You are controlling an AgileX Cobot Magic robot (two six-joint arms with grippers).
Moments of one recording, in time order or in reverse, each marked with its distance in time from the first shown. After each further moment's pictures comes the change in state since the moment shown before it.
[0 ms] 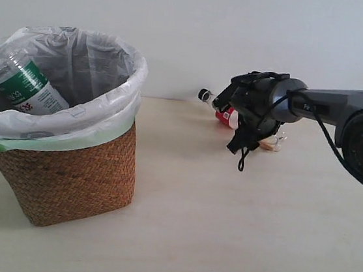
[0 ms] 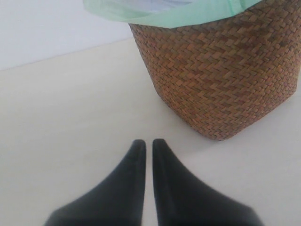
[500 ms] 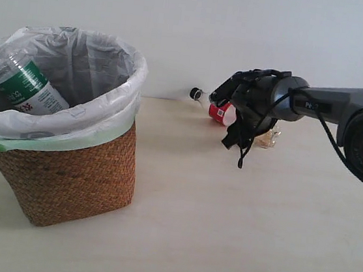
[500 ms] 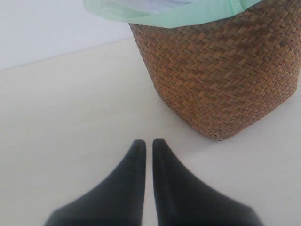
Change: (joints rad) left arm 0.000 0.000 0.000 0.000 0.000 0.000; right arm 0.002 -0.011 0.005 0.021 -0.069 0.025
